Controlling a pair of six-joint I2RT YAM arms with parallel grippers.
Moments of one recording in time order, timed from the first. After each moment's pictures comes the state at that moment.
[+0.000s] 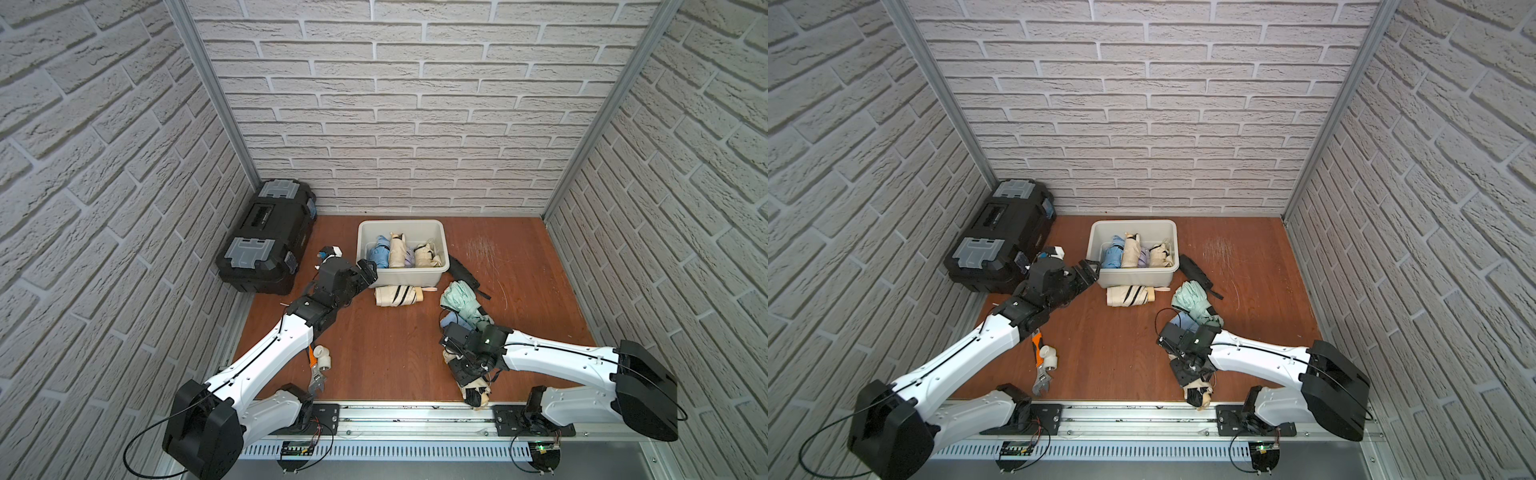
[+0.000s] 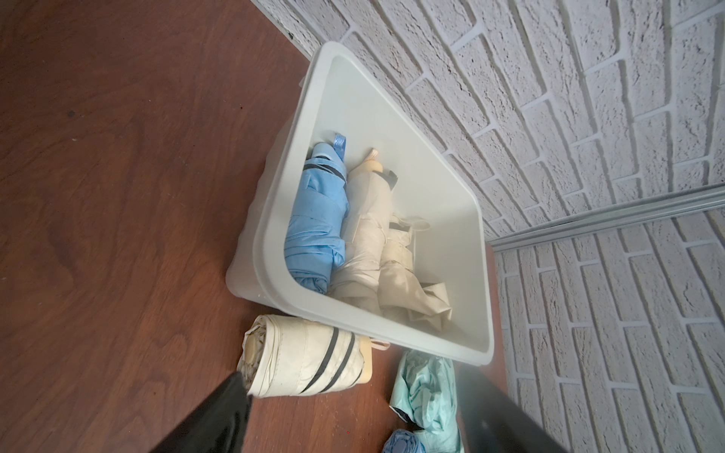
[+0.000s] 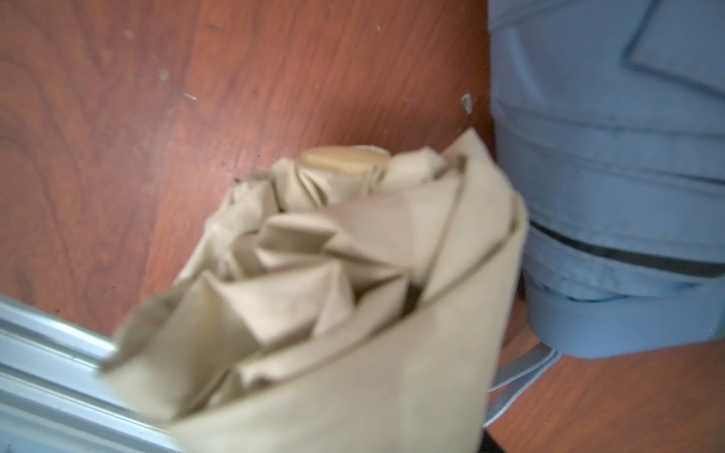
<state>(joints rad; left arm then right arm) -0.50 1.10 0.78 -0.18 -0.07 -0.95 0.96 1.27 0.70 -0.90 0.05 0.53</state>
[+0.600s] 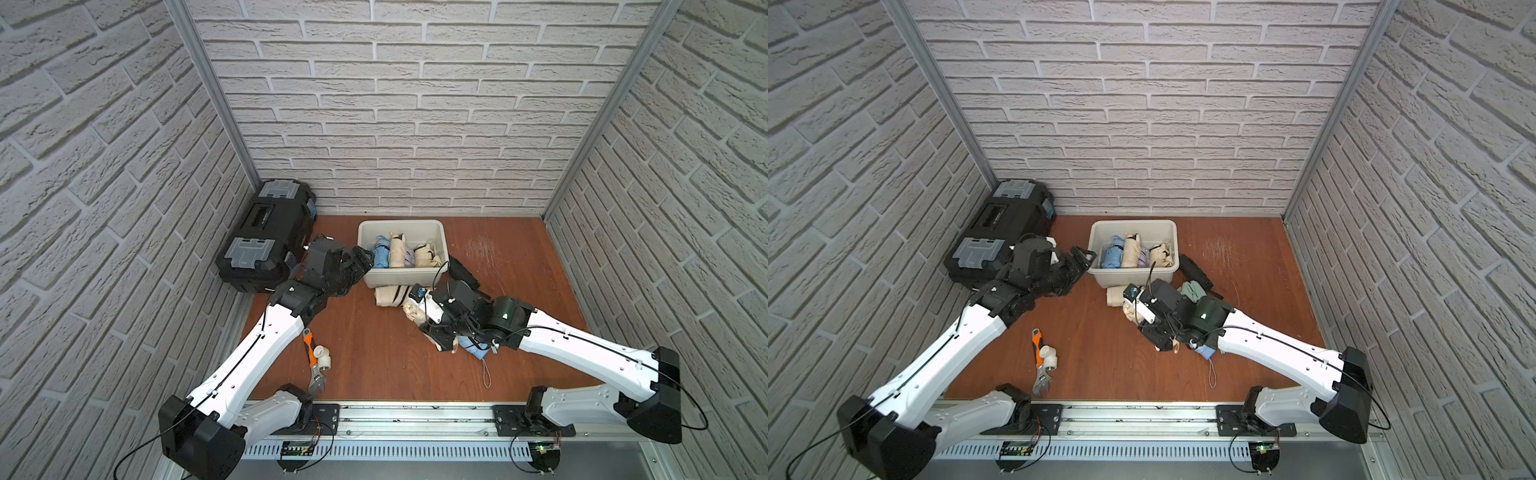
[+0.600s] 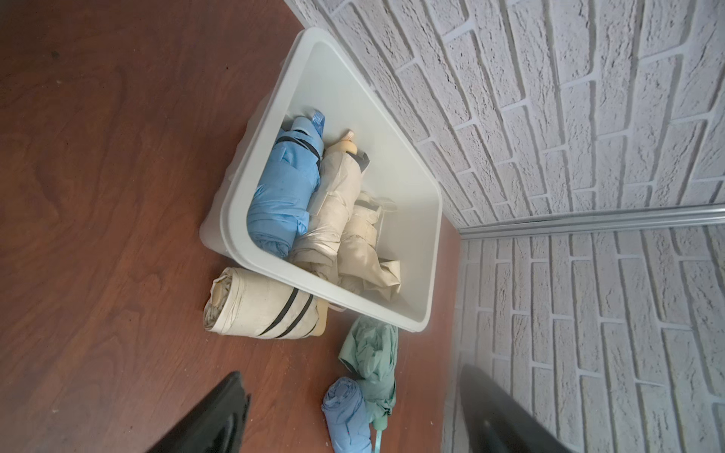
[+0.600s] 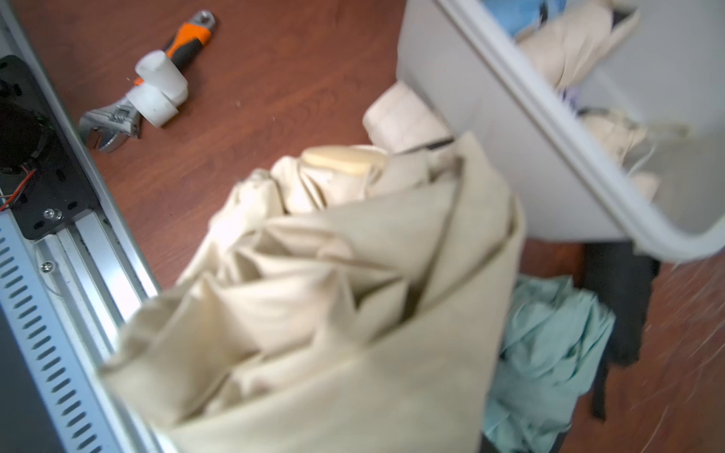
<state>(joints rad) -0.44 1.11 1.05 -0.54 0.11 -1.11 0.96 1.28 1.16 -0.77 0.12 -0.11</state>
